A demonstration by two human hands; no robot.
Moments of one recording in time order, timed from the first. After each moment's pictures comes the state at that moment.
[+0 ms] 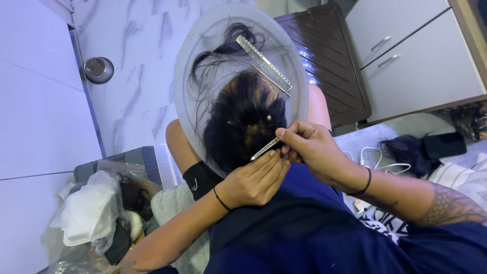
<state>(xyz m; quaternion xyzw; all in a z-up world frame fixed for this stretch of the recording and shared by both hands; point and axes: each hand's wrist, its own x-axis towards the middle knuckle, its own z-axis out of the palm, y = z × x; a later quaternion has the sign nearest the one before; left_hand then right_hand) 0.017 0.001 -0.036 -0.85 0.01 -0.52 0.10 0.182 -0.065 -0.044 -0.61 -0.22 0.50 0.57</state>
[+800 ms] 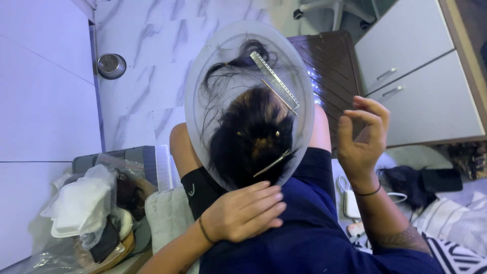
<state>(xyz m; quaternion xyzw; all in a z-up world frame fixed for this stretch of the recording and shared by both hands) -0.032 -0.008 -0.001 -0.88 0.06 -0.43 -0.20 0.247 -0.055 -0.020 -0.63 -0.56 -0.07 0.54</state>
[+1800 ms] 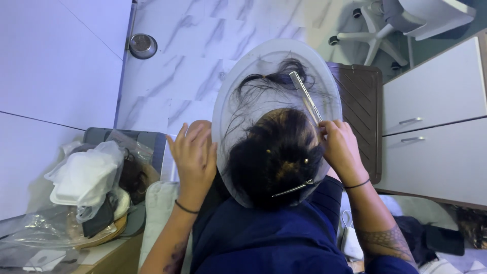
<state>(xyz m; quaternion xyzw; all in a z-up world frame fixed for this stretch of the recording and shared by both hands) -0.080 0.059 -0.112 -0.72 -0.52 -0.46 -0.07 0.291 0.035 -0.125 -0.74 -0.66 0.04 0.12</state>
